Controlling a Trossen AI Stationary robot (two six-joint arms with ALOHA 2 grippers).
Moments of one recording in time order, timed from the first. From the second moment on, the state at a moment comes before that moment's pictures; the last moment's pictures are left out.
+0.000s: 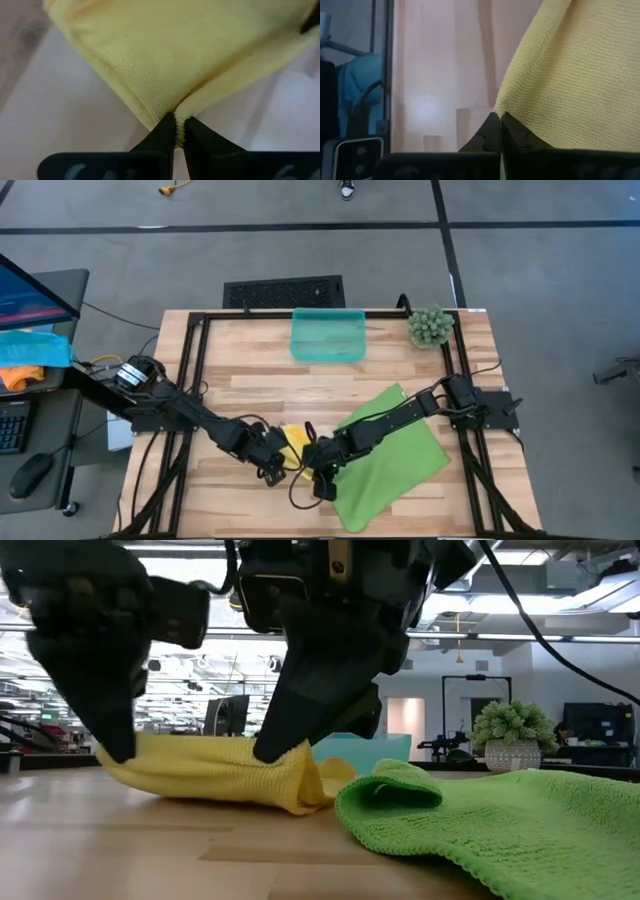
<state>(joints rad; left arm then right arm) -0.48 1.67 0.93 -0.51 -0.15 -1.02 0.38 2.15 1.48 -0.29 -0.24 0.54</state>
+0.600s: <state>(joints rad) -0.37 1.67 0.89 -0.52 -0.16 -1.06 0.39 2.15 1.48 -0.30 -0.17 0.52</state>
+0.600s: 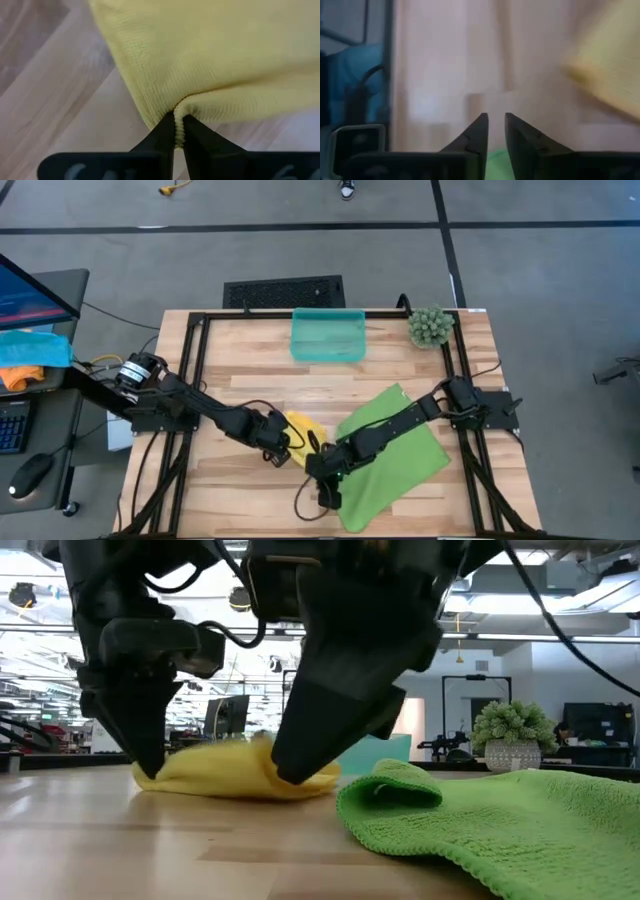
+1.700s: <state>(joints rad) -0.37 1.67 0.90 -0.54 -0.17 -1.07 0.33 2.15 1.43 -0.19 0.05 0.12</state>
